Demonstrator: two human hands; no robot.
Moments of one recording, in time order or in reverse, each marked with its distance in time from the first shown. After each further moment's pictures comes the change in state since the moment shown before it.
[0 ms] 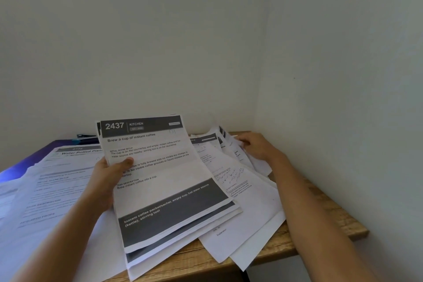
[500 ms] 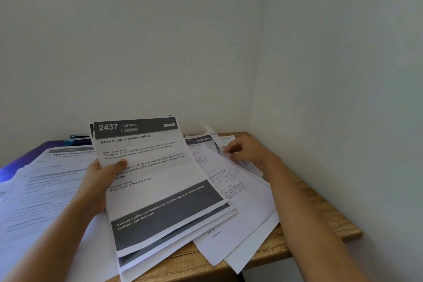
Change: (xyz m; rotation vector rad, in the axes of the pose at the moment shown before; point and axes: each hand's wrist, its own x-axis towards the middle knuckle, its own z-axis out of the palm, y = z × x) left_hand 0.004 -0.004 0.000 -0.045 -0.004 0.001; right_hand -0.004 -0.002 0.005 0.107 -0.101 0.031
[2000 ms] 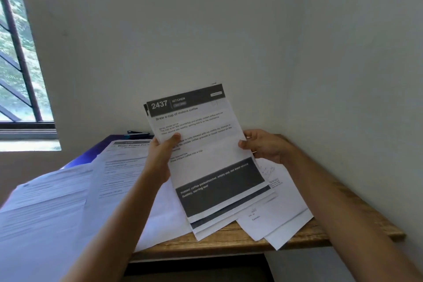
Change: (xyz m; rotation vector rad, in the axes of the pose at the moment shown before) left_hand -0.024 0.030 0.006 -0.166 -0.145 0.164; right_hand -0.028 -0.101 0.018 0.612 -0.264 0.029
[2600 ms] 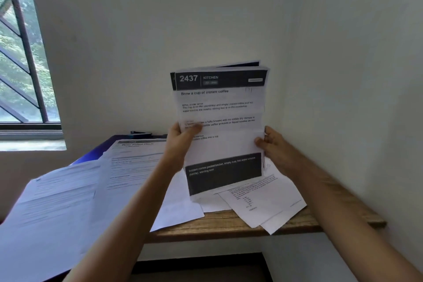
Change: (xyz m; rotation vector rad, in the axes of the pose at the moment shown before) left_hand -0.024 0.020 0.041 0.096 -0.081 0.119; right_hand -0.053 0.011 0.014 0.141 0.359 -0.242
